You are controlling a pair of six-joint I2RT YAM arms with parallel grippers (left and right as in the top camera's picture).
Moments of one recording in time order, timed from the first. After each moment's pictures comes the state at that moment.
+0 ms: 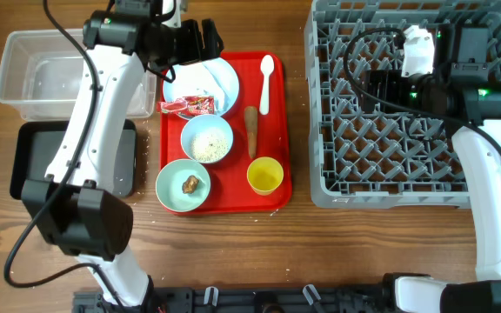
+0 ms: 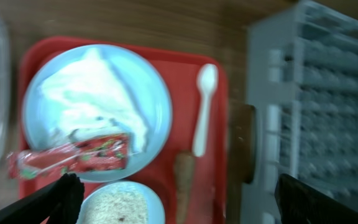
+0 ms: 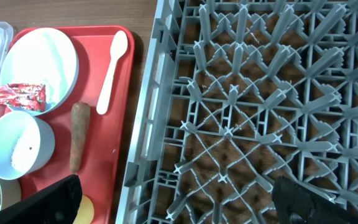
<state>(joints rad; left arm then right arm) -0.18 1.92 1.93 -1.03 0.25 -0.40 -0.02 1.47 1.43 -0.93 -0.27 -0.03</state>
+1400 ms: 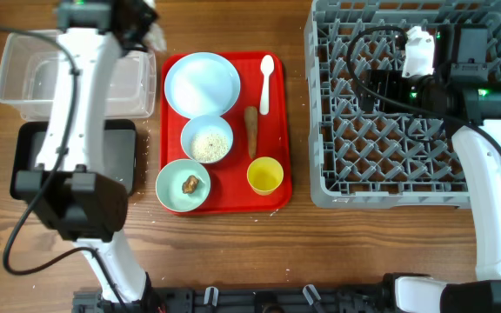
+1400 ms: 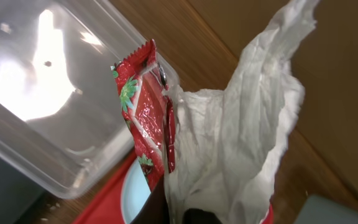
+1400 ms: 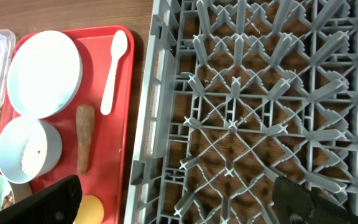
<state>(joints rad) -0.05 2.01 2.13 -1.09 -0.15 -0.83 -0.02 1.47 1.43 -0.94 -0.27 0.03</state>
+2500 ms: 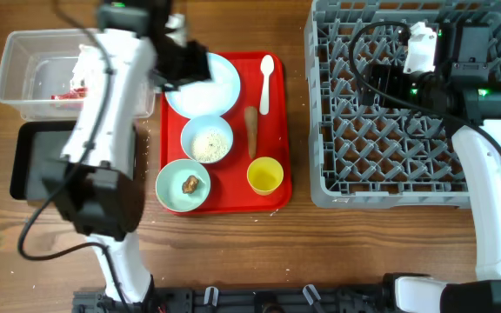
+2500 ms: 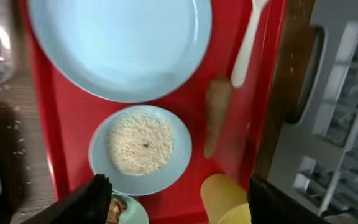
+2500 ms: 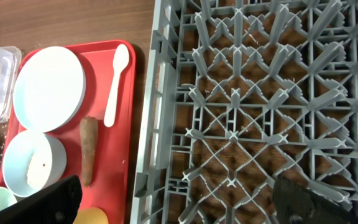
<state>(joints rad) -0.23 2.04 2.09 -1.41 0.20 -0.33 -0.02 1.47 1.43 -0.90 -0.27 0.07</state>
